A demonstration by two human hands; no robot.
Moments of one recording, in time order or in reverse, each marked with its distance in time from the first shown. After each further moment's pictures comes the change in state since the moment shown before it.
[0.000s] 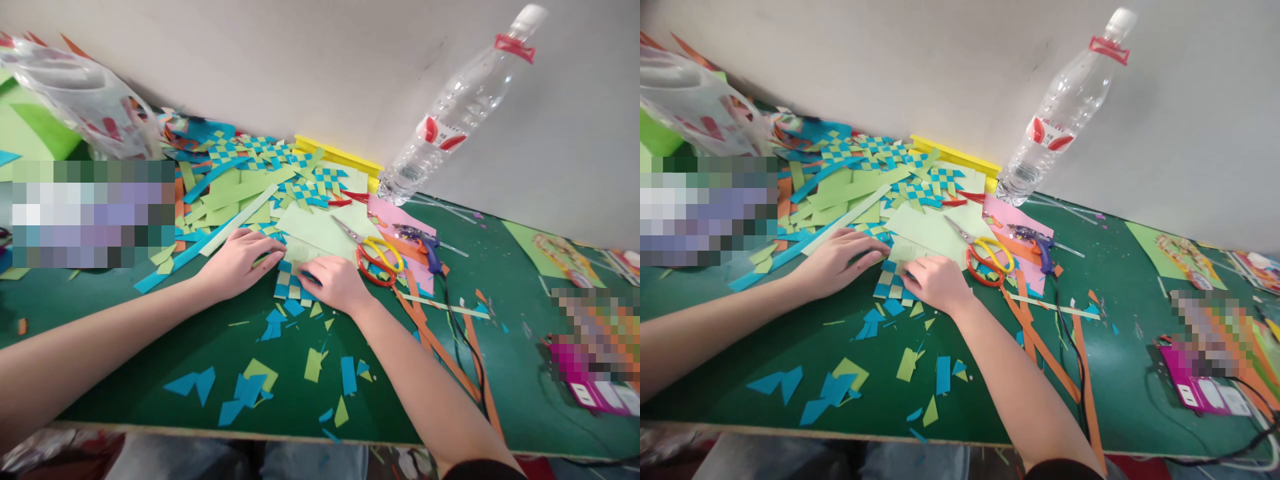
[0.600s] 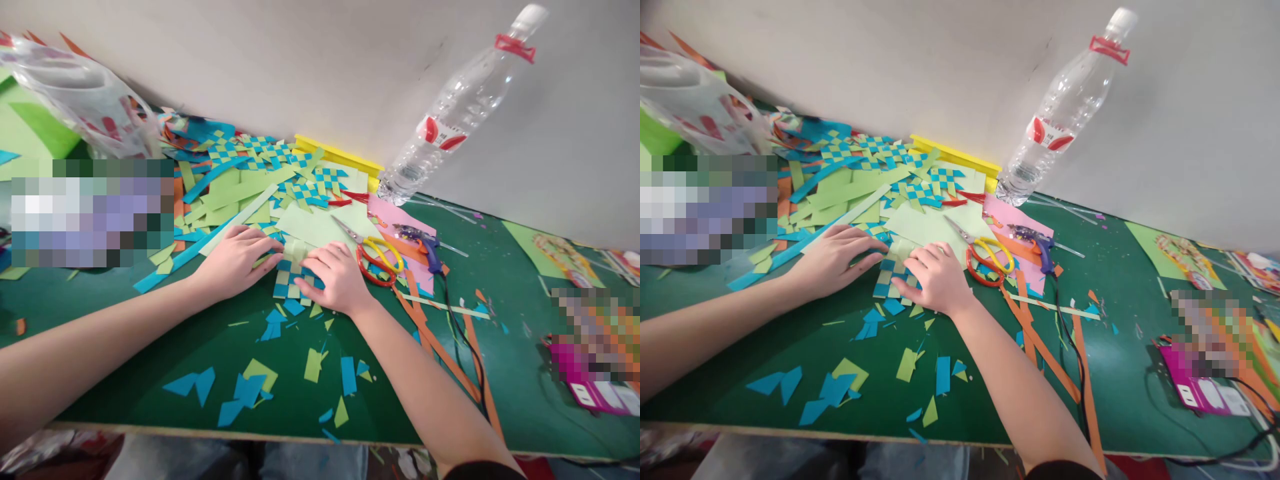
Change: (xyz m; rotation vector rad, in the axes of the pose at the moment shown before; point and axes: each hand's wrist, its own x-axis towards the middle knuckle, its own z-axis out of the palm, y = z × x) left_hand -0.001 0.001 -0.002 0.165 0.018 0.027; right_hand 0.004 -0.004 -0.011 -0.045 0.121 -0.041
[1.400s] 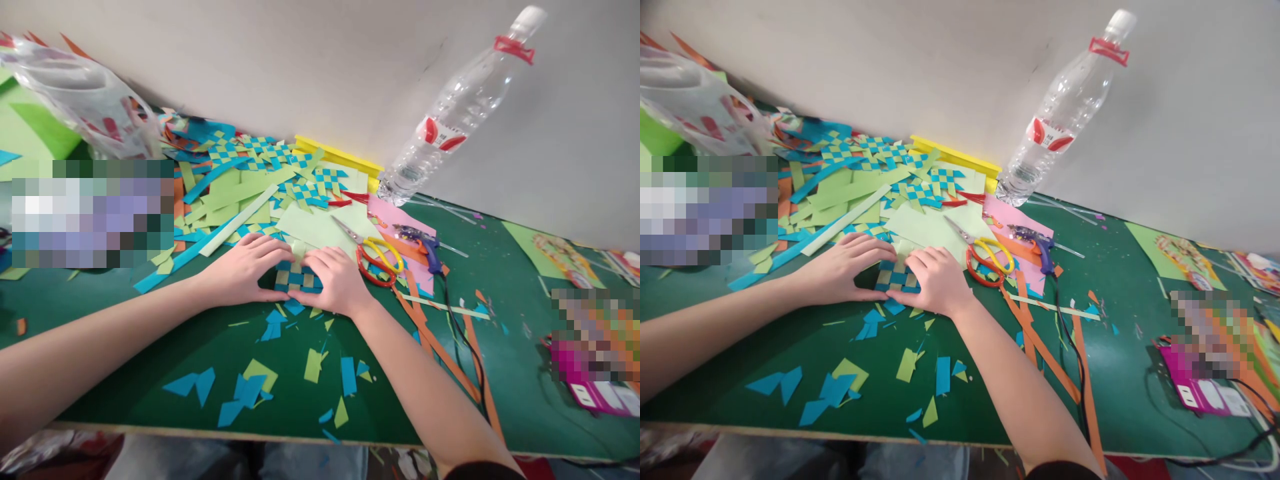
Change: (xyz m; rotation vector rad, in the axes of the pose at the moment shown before) left_hand -0.001 0.003 0.002 -0.127 -0.074 0.244; right_hand -0.002 -0.001 0.002 0.066 -0.056 0.027
